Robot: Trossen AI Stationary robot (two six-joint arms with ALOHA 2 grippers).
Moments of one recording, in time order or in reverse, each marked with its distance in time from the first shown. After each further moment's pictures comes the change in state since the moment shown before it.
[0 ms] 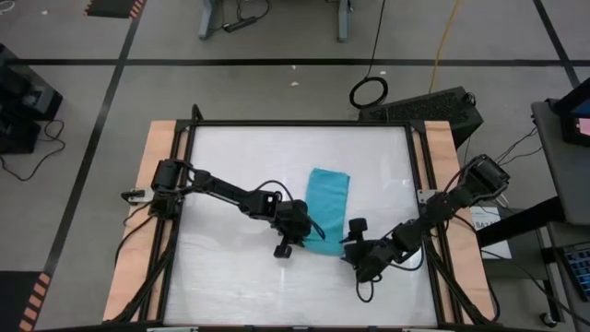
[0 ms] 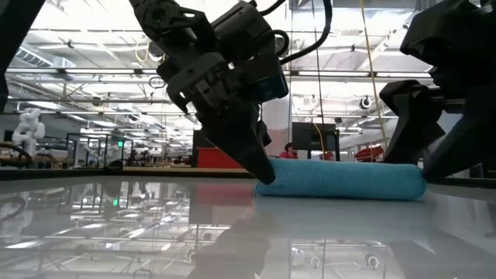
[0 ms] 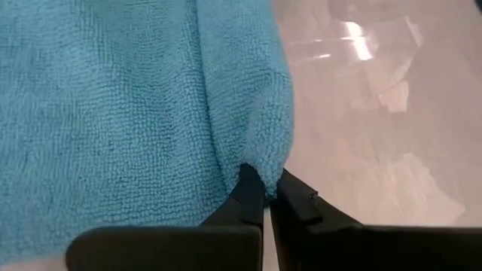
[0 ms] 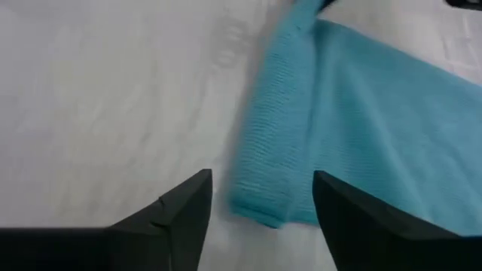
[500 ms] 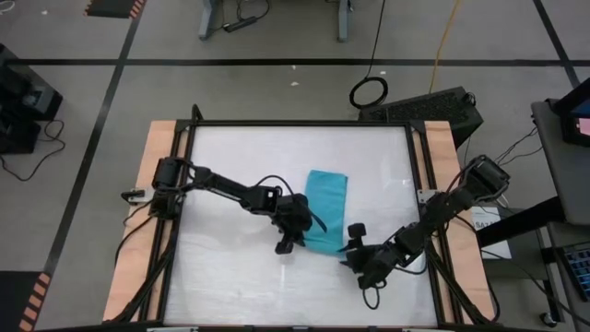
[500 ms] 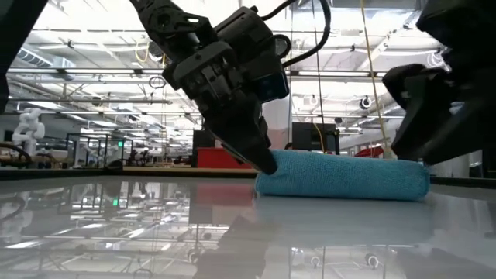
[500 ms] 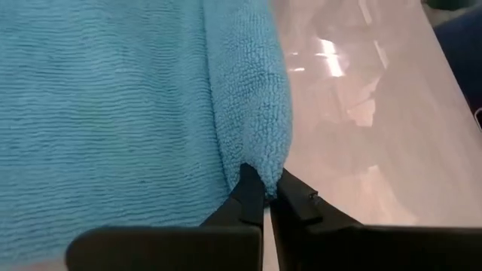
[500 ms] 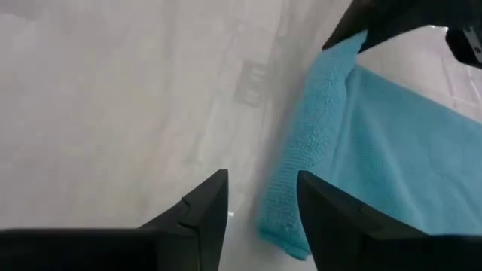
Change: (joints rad) left arm 0.043 0.000 0.000 0.017 0.105 -0.070; right arm 0.039 0.003 0.002 0.081 0.023 -0.069
